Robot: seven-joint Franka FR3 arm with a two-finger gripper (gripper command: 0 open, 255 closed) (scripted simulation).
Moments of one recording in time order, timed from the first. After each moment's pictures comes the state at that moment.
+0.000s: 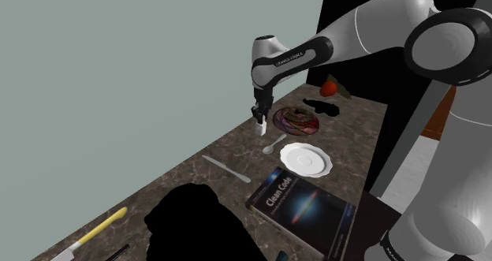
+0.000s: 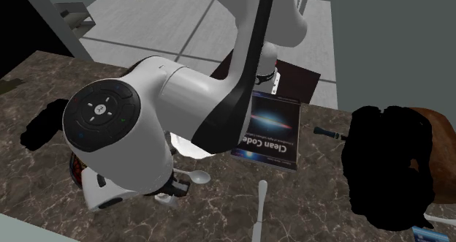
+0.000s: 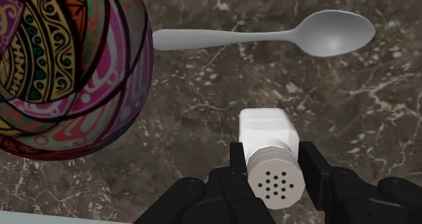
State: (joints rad) arm 0.00 0.20 0.04 -1.91 -0.14 2.12 -0.14
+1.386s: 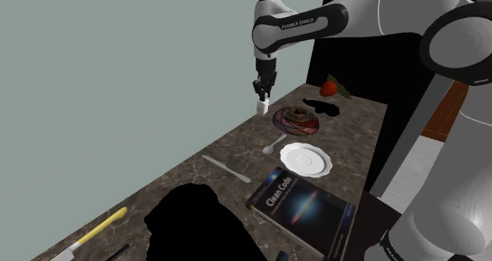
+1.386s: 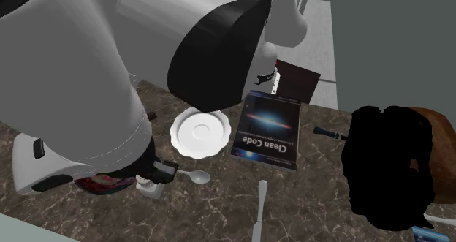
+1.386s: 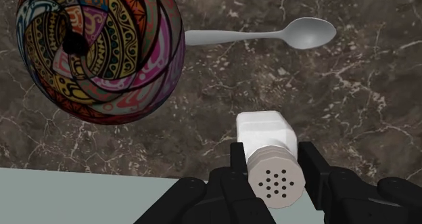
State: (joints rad) arm 0.00 0.13 0.04 -1.71 -0.13 1.86 -0.18
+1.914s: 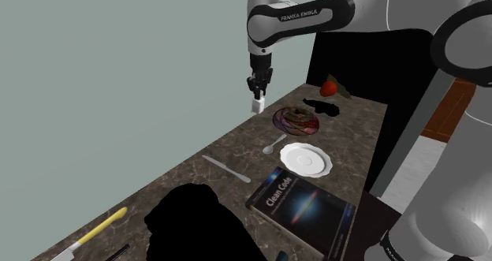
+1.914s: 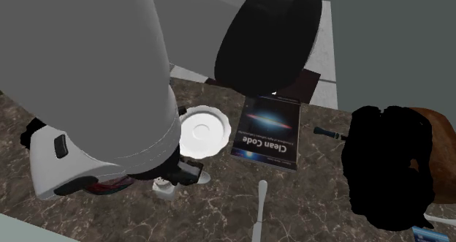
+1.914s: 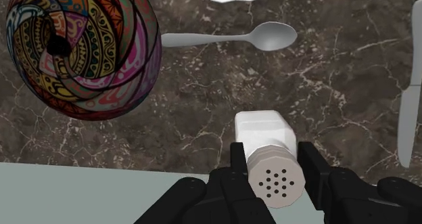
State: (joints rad) arm 0.04 0.10 0.07 -1.70 -0.13 1.81 -0.11
